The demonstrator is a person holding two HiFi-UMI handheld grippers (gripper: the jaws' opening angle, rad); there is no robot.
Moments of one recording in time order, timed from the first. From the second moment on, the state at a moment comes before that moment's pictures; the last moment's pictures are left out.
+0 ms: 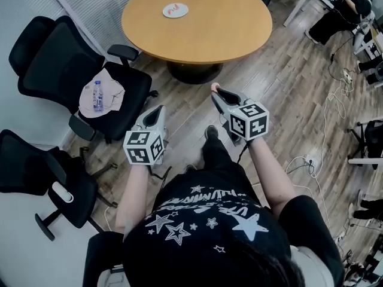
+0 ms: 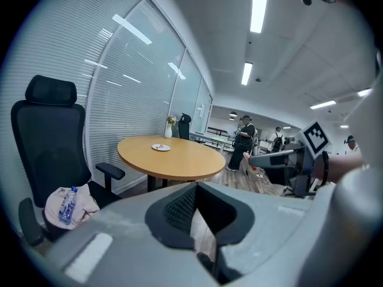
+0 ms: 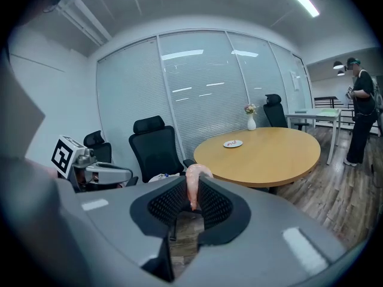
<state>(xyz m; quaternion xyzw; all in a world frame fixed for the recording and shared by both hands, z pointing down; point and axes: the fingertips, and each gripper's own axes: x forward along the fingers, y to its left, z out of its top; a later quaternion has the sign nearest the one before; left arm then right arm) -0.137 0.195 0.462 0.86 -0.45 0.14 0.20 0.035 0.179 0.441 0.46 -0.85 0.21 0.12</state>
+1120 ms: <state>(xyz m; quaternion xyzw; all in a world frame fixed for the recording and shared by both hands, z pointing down) -0.063 -0.039 0.454 0.80 -0.55 0.12 0.20 0.116 -0.085 0.442 0.38 -0.89 0.23 0.11</state>
